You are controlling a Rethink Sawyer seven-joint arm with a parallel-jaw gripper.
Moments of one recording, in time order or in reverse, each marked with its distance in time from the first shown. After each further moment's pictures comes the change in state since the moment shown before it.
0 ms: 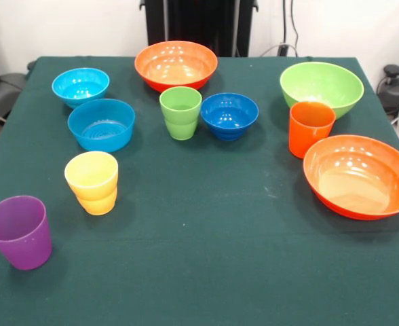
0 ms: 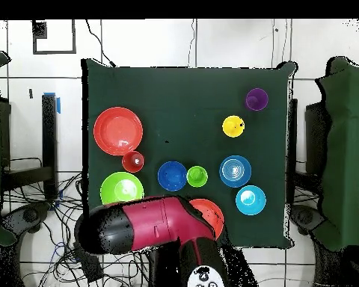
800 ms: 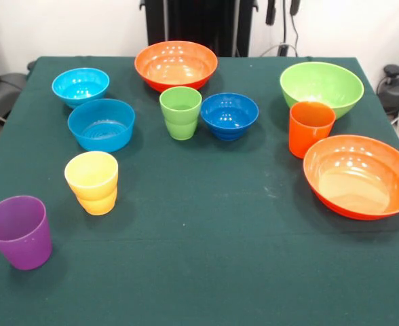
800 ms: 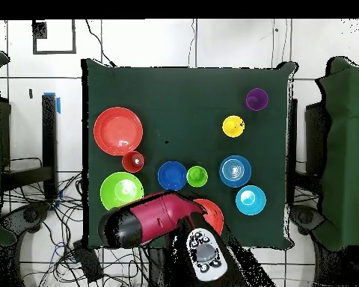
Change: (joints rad) arm 0.009 0.245 -0.006 -0.008 -0.201 -0.162 0.000
